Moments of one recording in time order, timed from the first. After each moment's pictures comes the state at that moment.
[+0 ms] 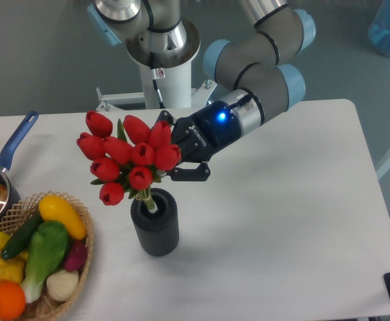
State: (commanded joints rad) arm 2.63 -1.86 -1.84 -0.83 -0.05 1.19
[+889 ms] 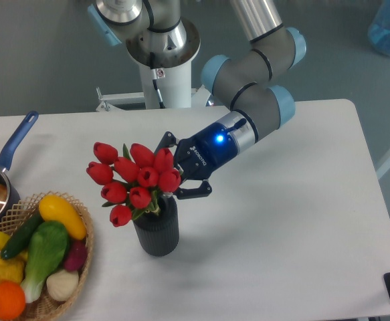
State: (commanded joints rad) arm 2.67 -1.93 -1.91 -0.83 0.01 1.30
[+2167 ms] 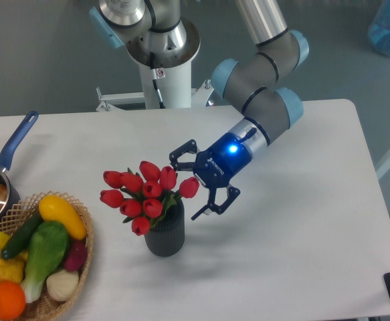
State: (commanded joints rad) arm 2.72 -1.92 -1.97 -0.83 0.20 1.35
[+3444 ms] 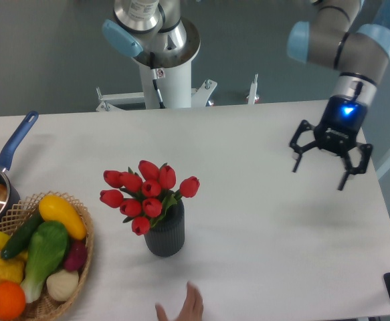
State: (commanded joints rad) arm 3.05 -1.97 -1.69 -0.83 0.82 1.35
